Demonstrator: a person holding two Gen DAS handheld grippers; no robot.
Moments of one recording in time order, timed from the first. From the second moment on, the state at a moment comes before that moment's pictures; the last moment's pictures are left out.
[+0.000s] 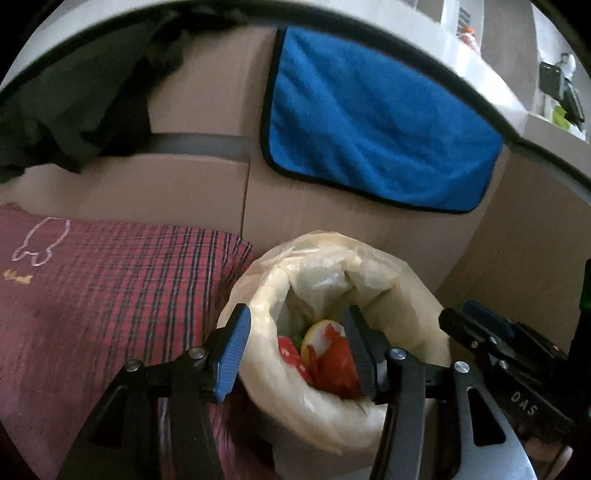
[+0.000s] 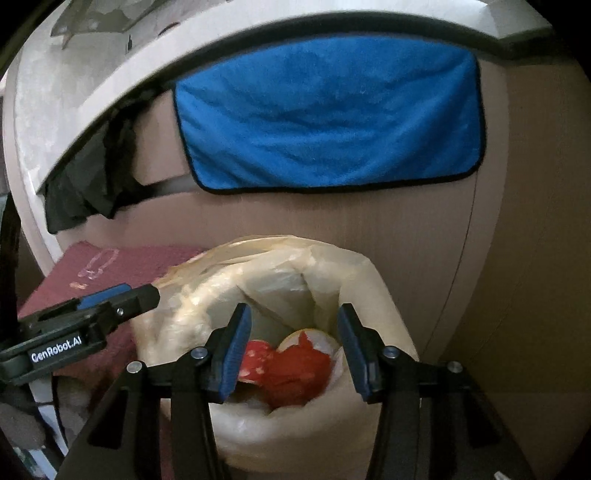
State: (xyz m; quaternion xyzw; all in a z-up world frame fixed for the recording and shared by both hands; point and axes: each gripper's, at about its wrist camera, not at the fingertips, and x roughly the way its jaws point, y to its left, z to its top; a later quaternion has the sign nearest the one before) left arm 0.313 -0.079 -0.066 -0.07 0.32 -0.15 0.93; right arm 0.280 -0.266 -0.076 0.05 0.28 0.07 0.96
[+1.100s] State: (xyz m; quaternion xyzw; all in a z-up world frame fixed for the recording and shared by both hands) left arm 0.013 -0.019 0.009 0.01 0.26 -0.07 0.96; right arm 0.001 -0.188 -0.027 0.04 0.24 0.09 0.97
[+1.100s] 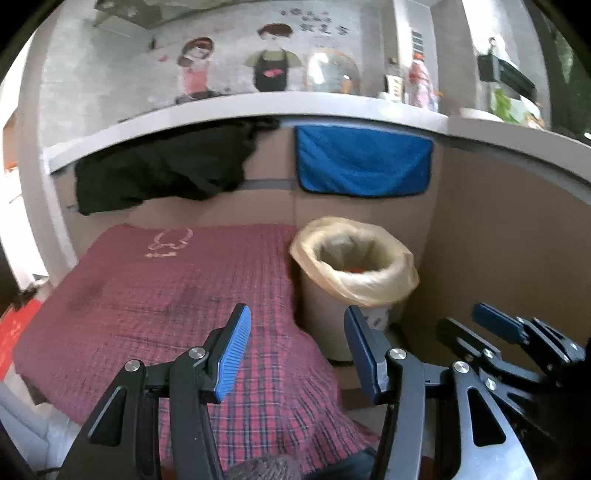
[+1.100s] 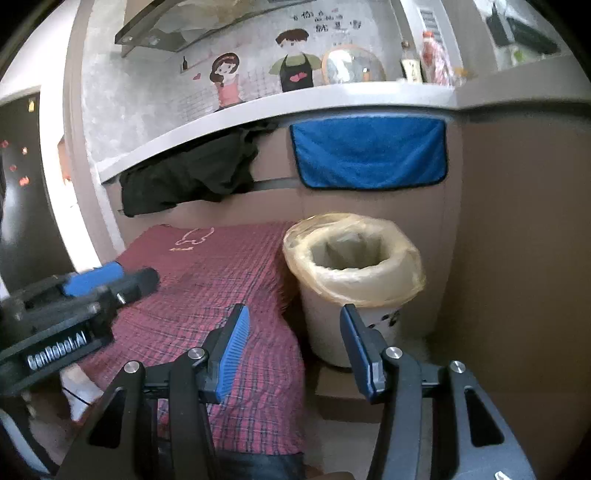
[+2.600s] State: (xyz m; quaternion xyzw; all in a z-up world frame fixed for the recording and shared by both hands) left arm 0.001 -0.008 0.019 0.01 0.23 -0.03 0.97; right arm -0.020 -0.179 -0.010 0.00 0.18 0.06 0.98
